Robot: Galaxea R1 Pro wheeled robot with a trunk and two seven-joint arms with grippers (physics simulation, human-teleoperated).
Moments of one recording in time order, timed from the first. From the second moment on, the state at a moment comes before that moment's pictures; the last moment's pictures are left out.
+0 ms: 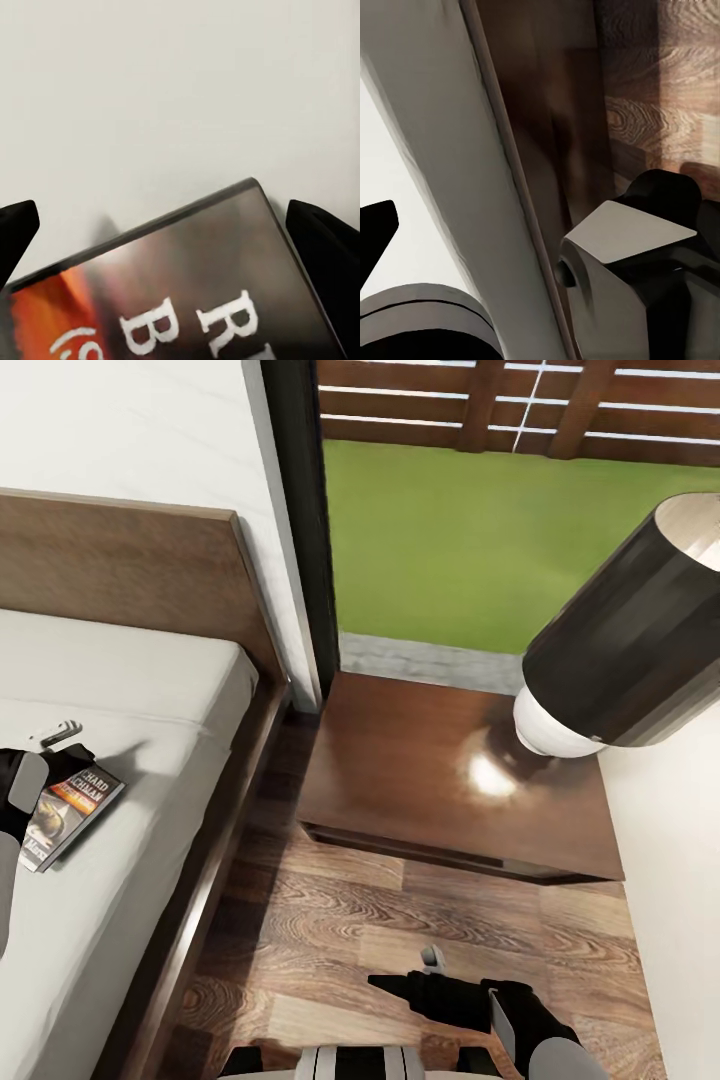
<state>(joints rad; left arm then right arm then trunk) -1.14 0.45 0.33 -0.60 0.25 0.56 0.12 -0.59 0.11 -0.72 -0.34 0.56 0.40 1.22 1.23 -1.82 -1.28</state>
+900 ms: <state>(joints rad) -1.14 0.45 0.33 -0.59 0.26 0.56 0.12 -0.59 0.11 -0.72 -0.34 0.56 0.40 1.22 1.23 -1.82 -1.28</state>
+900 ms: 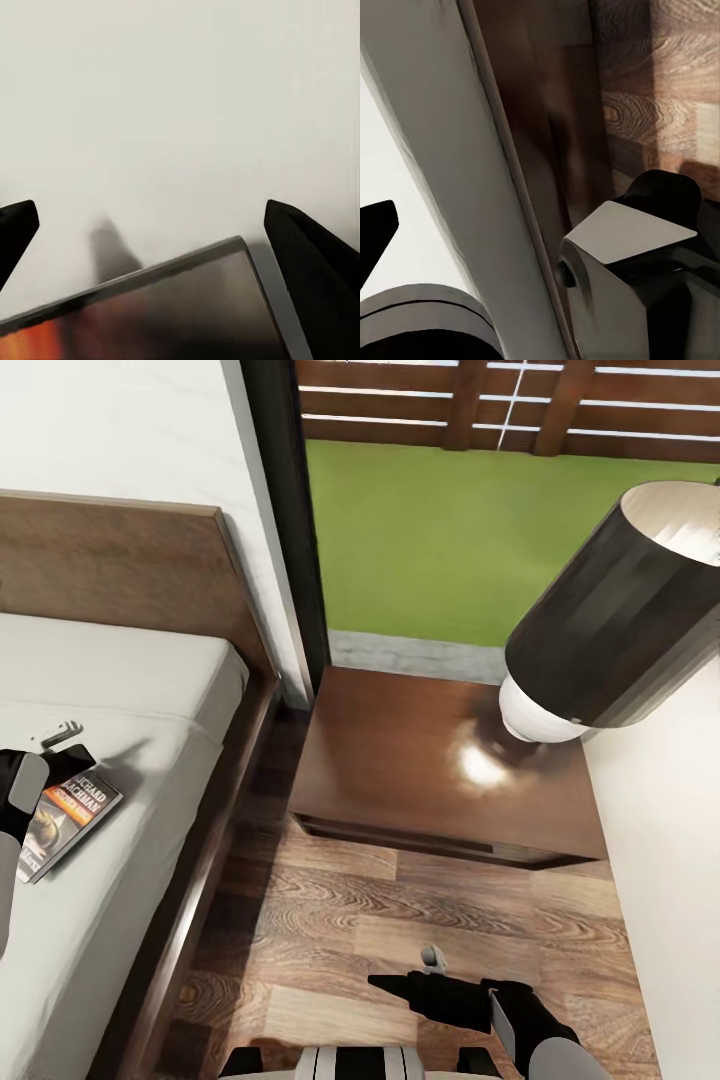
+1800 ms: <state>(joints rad) -1.14 0.45 0.33 -0.58 0.26 0.56 0.11 -0.59 0.11 -0.72 -0.34 0.56 0.40 1.22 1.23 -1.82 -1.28</state>
